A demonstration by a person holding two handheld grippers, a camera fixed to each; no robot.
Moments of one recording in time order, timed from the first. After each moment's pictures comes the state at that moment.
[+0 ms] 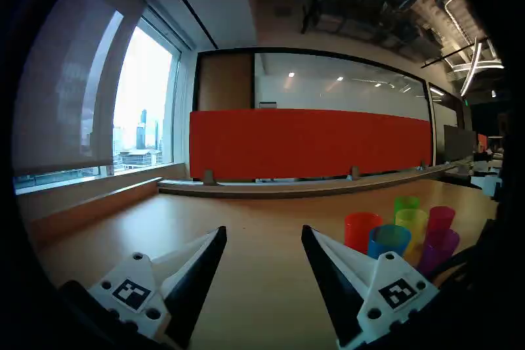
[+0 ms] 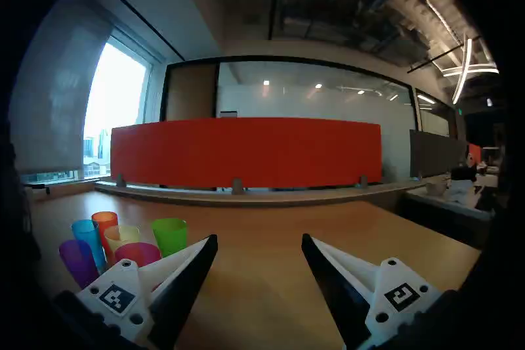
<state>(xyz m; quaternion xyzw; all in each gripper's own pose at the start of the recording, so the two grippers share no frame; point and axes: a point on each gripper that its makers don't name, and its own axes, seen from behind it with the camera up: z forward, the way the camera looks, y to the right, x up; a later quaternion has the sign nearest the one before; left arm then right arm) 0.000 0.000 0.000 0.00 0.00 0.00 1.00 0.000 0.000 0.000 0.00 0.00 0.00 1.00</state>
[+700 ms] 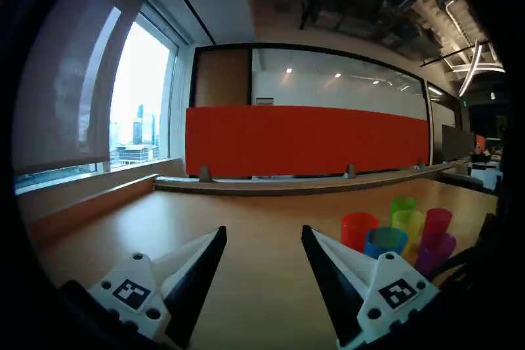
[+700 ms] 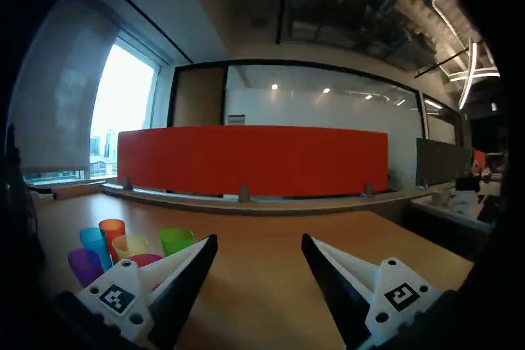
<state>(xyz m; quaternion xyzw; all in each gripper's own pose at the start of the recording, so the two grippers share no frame) 0.008 0.007 0.003 -0.01 -0.01 0.00 1.00 0.027 -0.005 0.000 0.02 0.01 -0.01 1.00</state>
